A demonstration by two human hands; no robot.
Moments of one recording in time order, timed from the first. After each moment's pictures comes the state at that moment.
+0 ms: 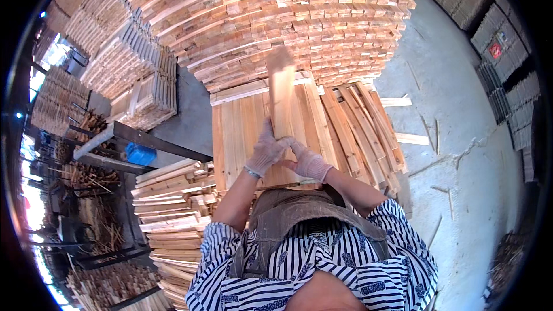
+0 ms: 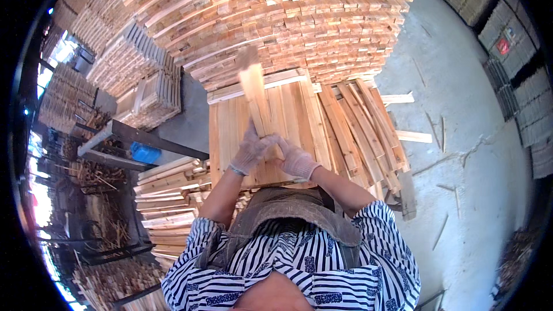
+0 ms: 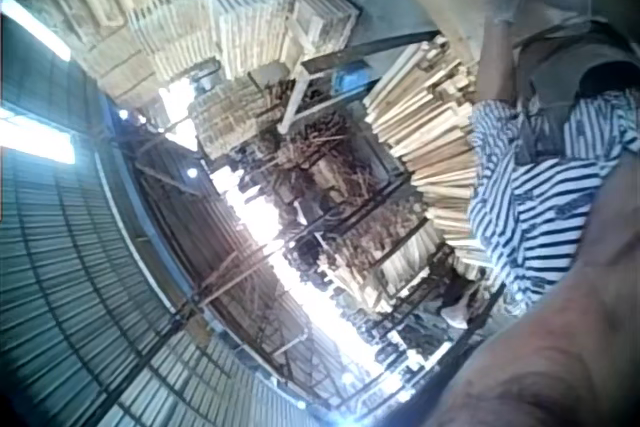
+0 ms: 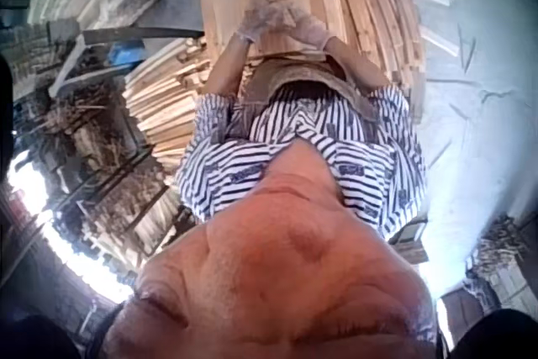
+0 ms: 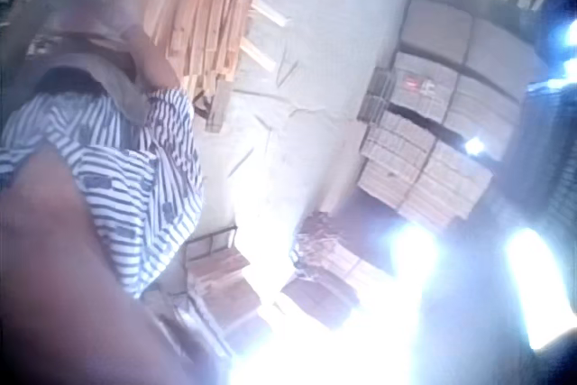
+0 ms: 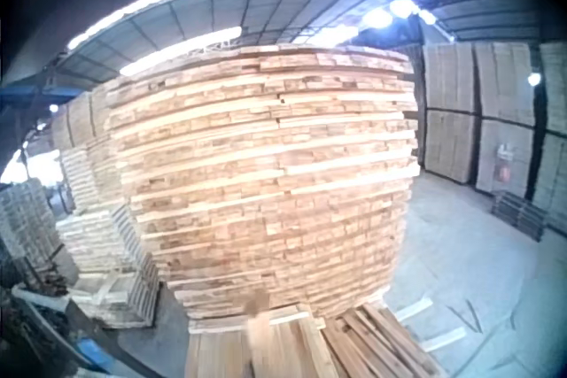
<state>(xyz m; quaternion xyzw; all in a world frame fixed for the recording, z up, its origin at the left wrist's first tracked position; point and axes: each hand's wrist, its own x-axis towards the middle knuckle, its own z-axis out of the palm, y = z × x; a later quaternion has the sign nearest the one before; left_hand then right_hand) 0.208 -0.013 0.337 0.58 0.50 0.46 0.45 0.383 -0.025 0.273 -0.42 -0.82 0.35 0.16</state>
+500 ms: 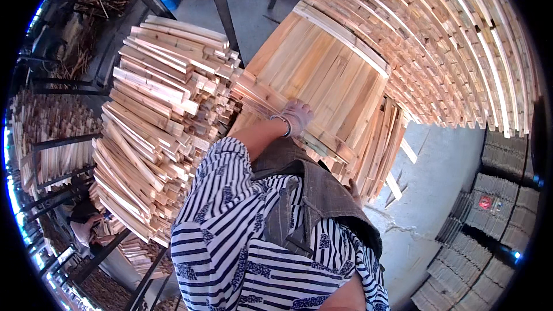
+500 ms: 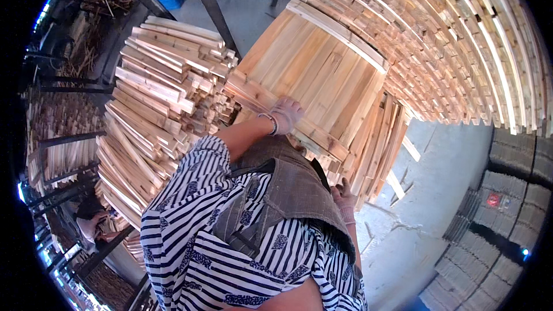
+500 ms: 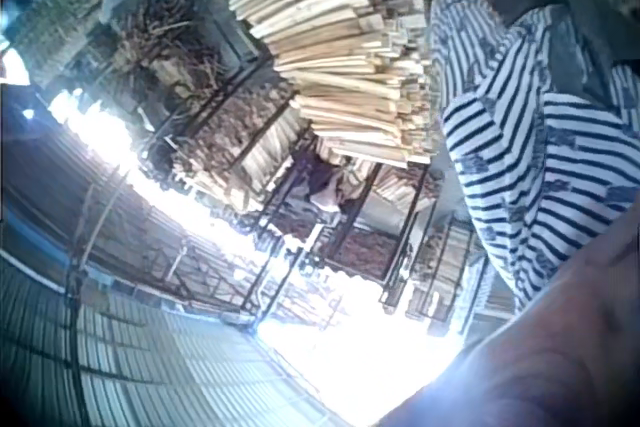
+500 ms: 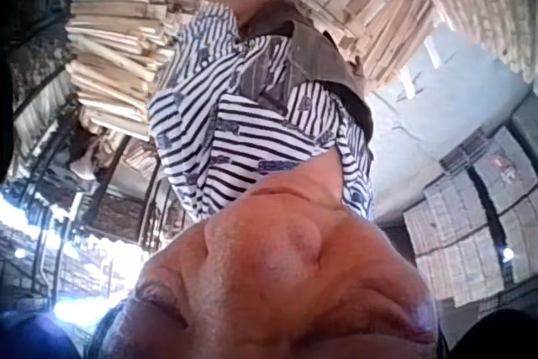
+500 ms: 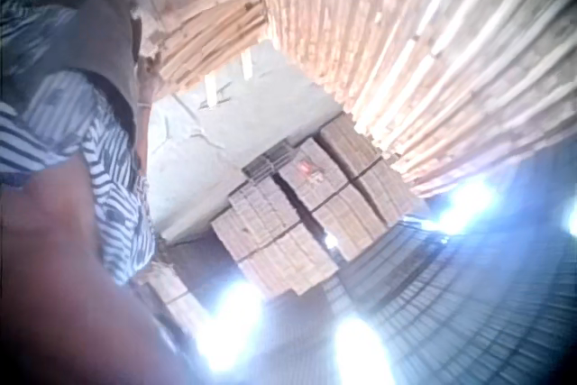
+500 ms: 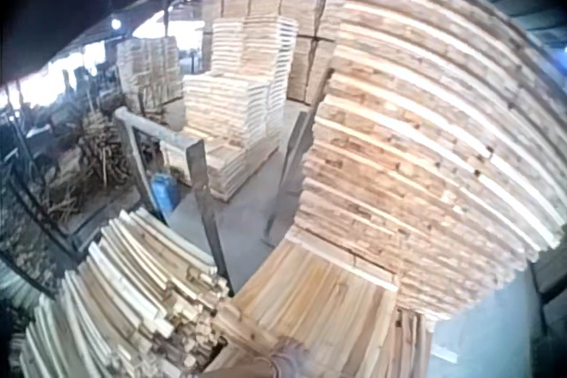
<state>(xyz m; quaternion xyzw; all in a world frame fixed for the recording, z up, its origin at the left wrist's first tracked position) 0.181 -0.095 0.178 0.75 0.65 -0.01 0.14 0.616 -0.156 0.161 -0.65 -0.52 0.55 0.10</state>
